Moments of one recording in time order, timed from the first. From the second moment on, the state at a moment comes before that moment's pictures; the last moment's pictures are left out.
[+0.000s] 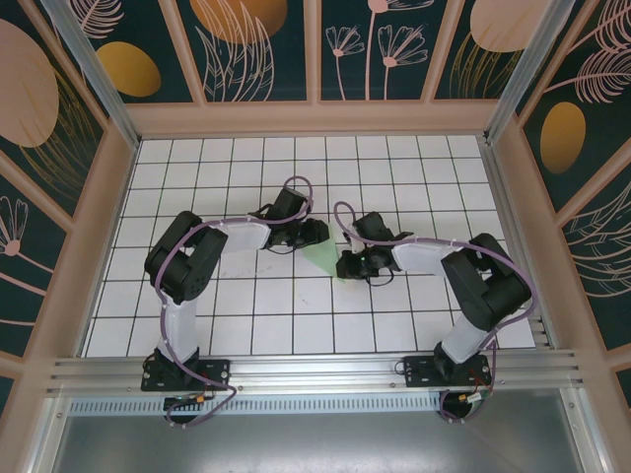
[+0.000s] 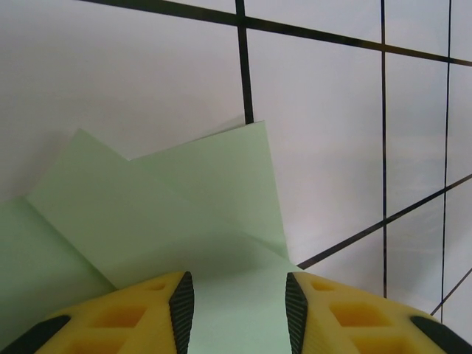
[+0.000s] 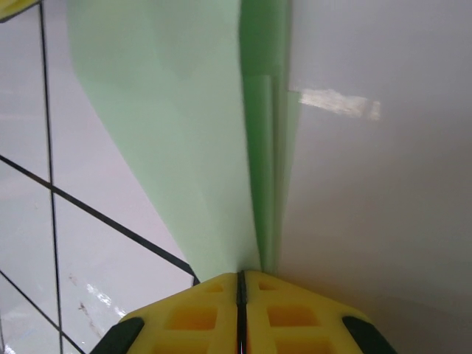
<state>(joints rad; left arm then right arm) -0.61 2.00 1.13 -0.01 0.35 -0.77 0.60 1.65 0.77 -0.23 -0.40 0.50</state>
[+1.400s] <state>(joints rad) -0.61 2.00 1.11 0.05 0.34 -0.79 0.64 1.79 0.89 -0.08 -0.32 0.91</state>
